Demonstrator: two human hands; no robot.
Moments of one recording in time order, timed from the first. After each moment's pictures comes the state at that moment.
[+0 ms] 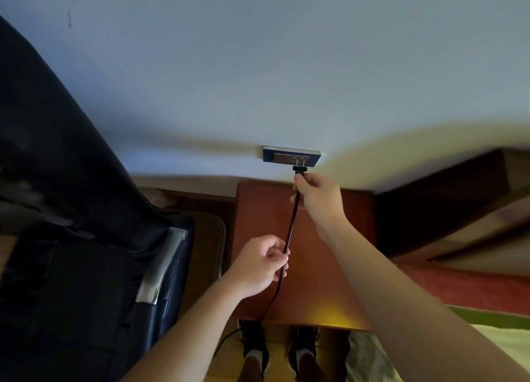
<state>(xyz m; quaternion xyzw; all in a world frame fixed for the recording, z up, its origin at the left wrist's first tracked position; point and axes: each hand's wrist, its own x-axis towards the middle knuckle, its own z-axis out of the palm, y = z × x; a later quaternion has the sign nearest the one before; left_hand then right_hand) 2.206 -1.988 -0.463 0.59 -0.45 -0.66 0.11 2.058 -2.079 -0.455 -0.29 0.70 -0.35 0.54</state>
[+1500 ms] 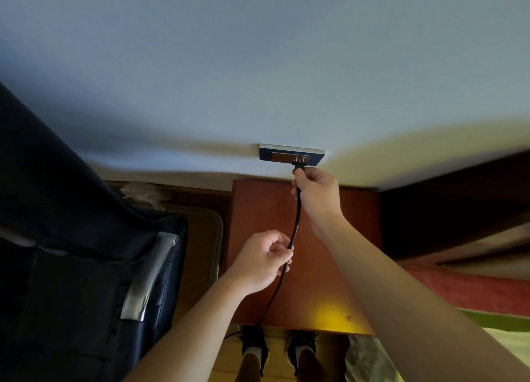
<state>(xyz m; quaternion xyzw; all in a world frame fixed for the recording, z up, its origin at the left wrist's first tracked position) 2.195 -2.012 -0.497 0.58 -0.43 -0.68 0.13 2.061 -2.102 -0.485 -0.27 0.72 -0.36 0.53</state>
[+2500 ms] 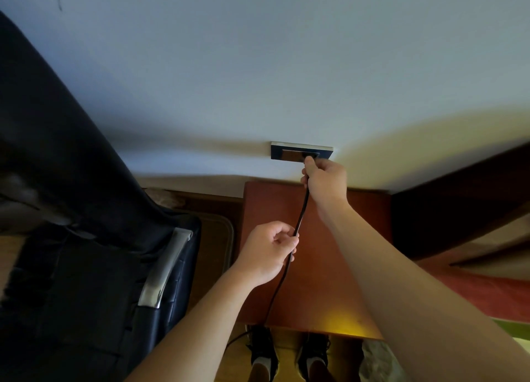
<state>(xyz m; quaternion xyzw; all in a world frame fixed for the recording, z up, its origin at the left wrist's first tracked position) 2.201 -2.006 -0.486 0.60 -0.46 -0.63 0.19 2.066 -2.113 -0.495 -0.28 0.72 -0.39 0.50</state>
